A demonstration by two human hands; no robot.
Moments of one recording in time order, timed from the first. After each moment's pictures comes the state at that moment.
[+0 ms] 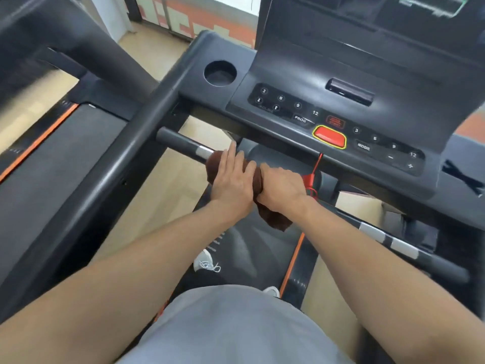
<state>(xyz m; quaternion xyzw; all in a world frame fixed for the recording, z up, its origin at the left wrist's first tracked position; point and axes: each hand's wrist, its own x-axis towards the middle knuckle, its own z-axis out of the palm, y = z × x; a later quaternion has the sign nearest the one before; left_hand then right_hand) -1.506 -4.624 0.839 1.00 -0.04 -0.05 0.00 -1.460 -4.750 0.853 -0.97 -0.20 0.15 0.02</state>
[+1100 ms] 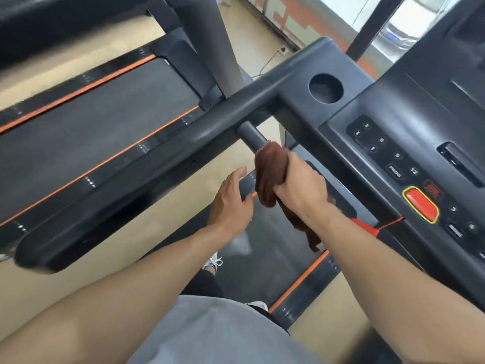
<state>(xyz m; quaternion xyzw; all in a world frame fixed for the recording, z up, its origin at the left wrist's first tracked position) -1.568 -4.533 0.807 0.81 0.30 0.07 0.50 -1.440 -4.636 0.865 -0.94 -0.27 0.14 0.13</state>
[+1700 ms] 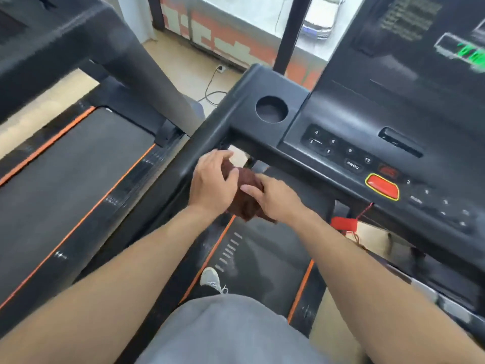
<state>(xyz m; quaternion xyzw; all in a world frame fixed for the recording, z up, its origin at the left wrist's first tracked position) -1.473 -4.462 0.853 0.88 0.13 0.14 0.44 -1.424 -4.626 0.868 -0.93 -0.18 0.24 0.21</state>
